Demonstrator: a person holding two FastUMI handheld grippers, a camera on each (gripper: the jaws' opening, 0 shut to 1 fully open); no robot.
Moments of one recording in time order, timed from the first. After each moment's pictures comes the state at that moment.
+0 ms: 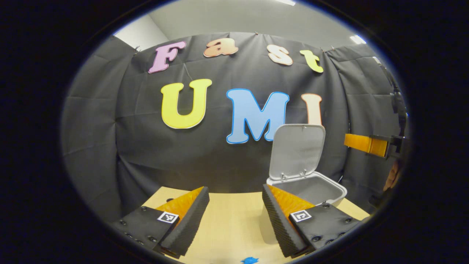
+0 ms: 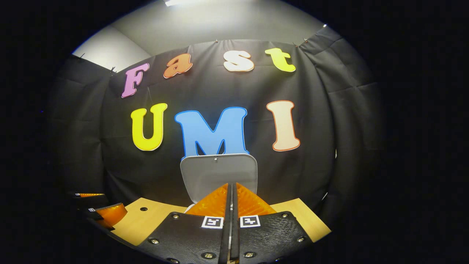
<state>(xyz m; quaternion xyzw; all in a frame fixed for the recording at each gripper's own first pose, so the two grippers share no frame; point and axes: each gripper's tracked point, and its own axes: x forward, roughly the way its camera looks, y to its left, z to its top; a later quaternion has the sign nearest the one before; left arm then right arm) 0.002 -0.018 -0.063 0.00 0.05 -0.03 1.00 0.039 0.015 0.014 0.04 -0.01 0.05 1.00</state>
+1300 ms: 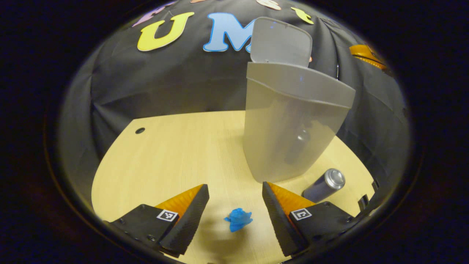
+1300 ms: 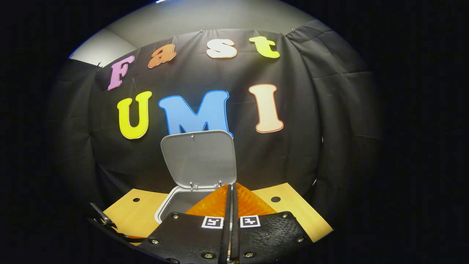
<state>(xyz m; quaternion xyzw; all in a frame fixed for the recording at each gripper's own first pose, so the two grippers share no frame) -0.051 -0.055 -0.367 0.00 0.32 -0.09 0.94 0.018 -0.028 -0.035 0.06 0.05 0.00 1.00</state>
